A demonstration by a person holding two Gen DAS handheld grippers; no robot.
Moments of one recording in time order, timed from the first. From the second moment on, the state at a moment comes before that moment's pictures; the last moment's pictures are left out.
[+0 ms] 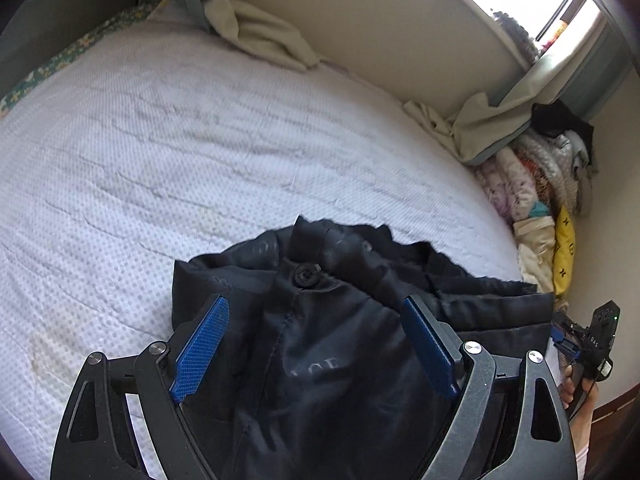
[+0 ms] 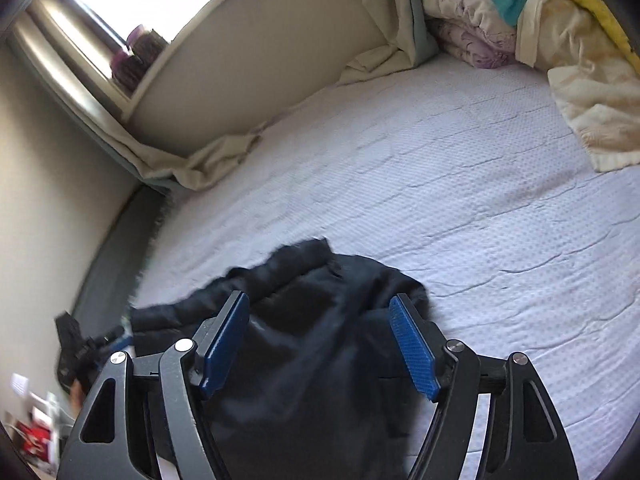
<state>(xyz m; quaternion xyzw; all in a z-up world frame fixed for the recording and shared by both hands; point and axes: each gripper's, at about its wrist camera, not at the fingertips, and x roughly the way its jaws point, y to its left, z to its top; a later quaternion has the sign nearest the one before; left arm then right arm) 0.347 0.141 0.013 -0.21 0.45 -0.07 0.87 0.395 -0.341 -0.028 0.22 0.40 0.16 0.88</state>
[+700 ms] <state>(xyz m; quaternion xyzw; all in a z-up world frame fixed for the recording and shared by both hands) 0.336 0.144 -0.026 -0.20 0.51 -0.02 0.84 0.423 -0.281 -0.074 0.11 0.47 0.12 0.87</state>
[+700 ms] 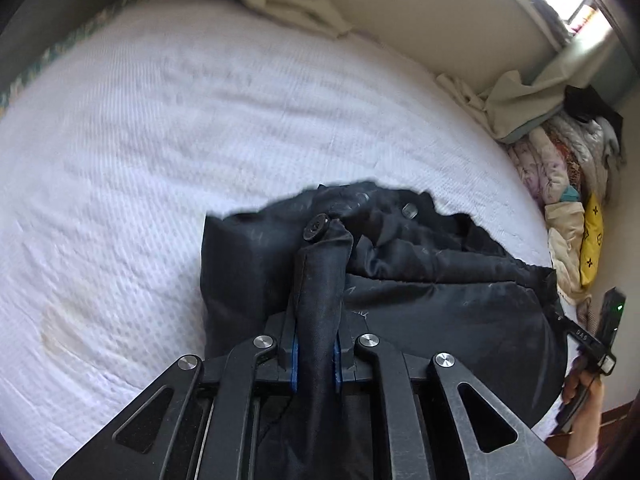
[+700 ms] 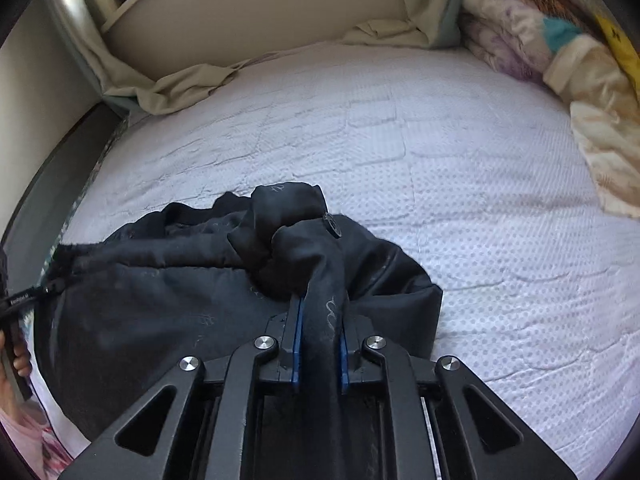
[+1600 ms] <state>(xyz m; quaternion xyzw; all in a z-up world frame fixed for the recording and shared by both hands) 0.328 0.061 0.007 -0.01 0.45 0.02 0.89 0.381 -0.233 -0.015 0.00 0.35 0.11 0.93</state>
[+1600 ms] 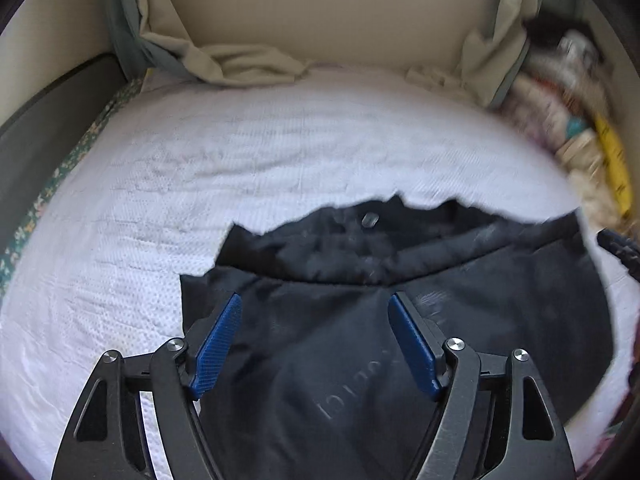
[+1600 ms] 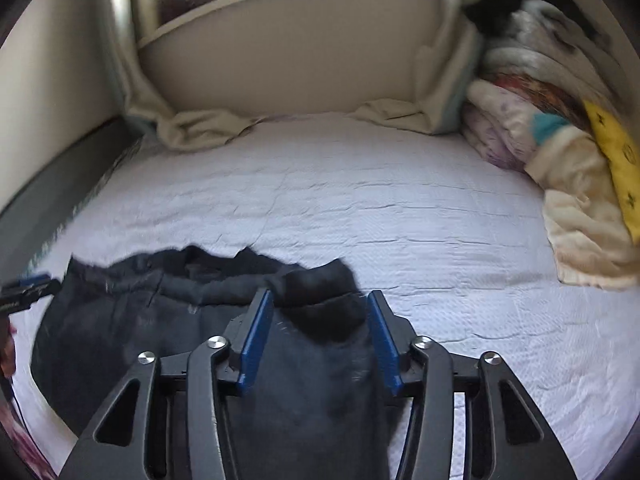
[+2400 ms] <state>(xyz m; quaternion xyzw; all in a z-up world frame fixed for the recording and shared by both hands) 0.279 0.082 -0.061 0.03 0.51 0.03 0.86 0.354 -0.210 -0.113 -0.09 0.47 0.12 0.87</state>
